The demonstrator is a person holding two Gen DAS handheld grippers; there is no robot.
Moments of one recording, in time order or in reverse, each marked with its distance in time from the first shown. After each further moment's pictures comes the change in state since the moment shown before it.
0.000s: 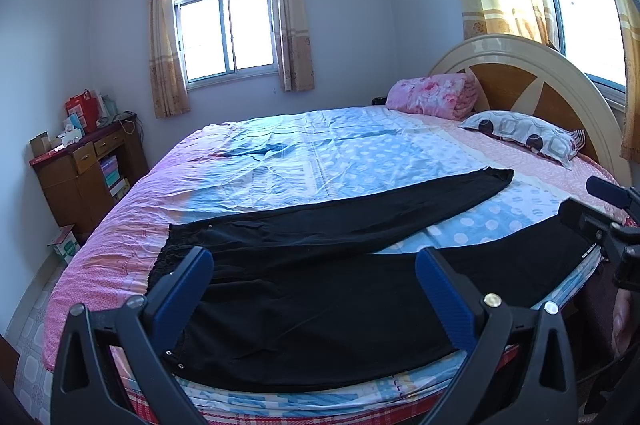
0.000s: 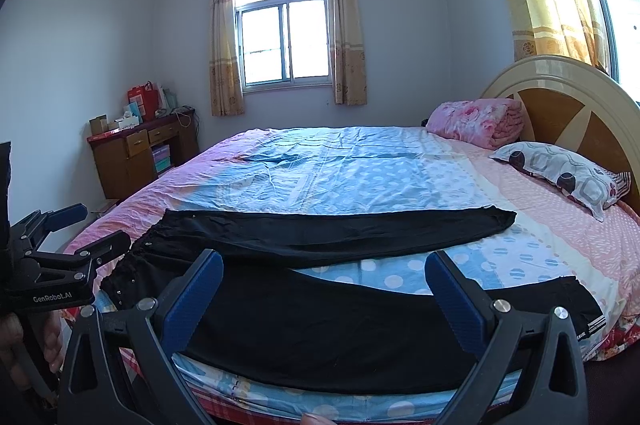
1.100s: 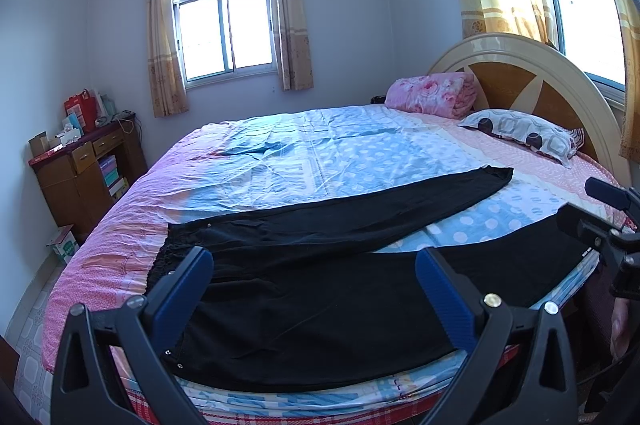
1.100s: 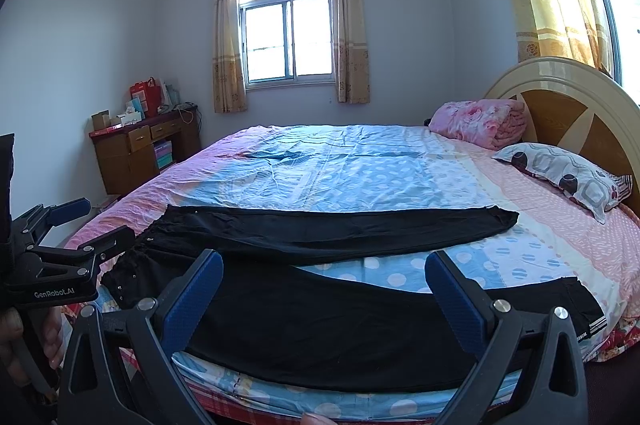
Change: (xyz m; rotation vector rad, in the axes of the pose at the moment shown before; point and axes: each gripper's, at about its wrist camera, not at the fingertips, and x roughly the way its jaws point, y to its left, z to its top) left arm 0.001 -0.001 -0.002 0.001 0.003 -0.001; right arm -0.001 0.005 -0.002 -0.008 0.005 0.003
